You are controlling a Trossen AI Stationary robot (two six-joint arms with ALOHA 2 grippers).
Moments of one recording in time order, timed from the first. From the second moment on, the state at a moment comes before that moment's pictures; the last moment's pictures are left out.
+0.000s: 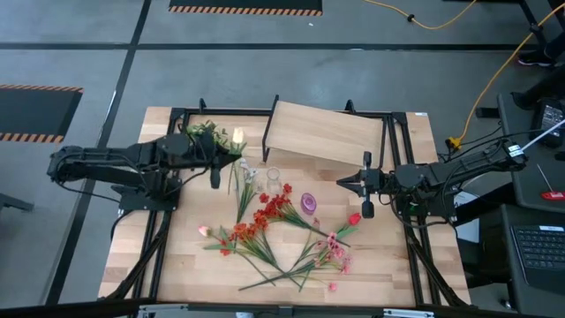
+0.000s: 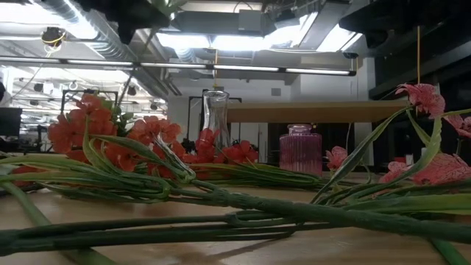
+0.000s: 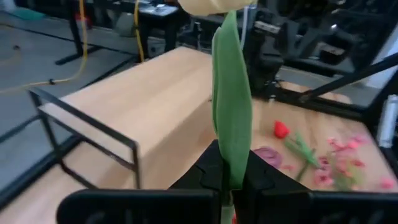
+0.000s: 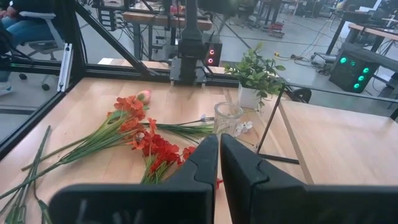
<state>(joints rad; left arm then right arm) 0.08 0.74 0.66 -0.17 -0.18 -0.19 0.28 0.74 0.46 0.09 0.36 -0.03</state>
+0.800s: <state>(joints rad) 0.29 1.03 0.66 0.57 0.39 0.03 0.28 0.74 0.46 0.09 0.36 0.02</state>
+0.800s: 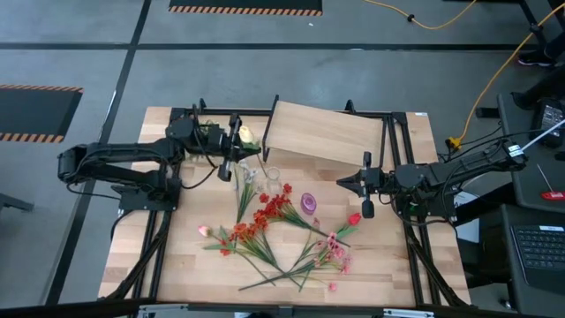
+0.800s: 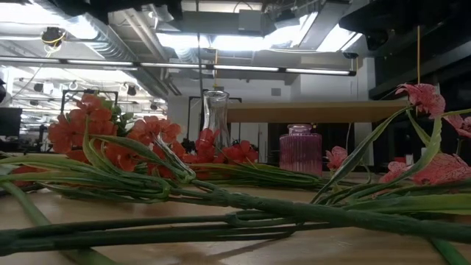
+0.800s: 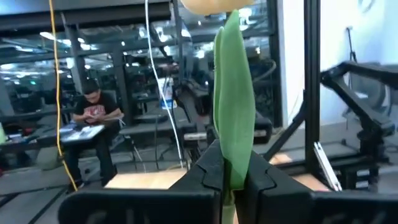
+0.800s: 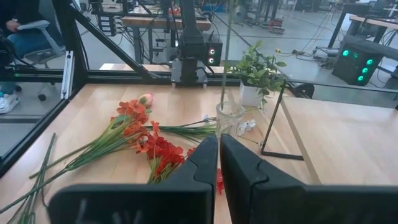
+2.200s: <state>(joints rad) 0.37 1.34 0.66 0.63 0.39 -0.06 0.28 0.74 0.46 0.08 0.36 -0.06</state>
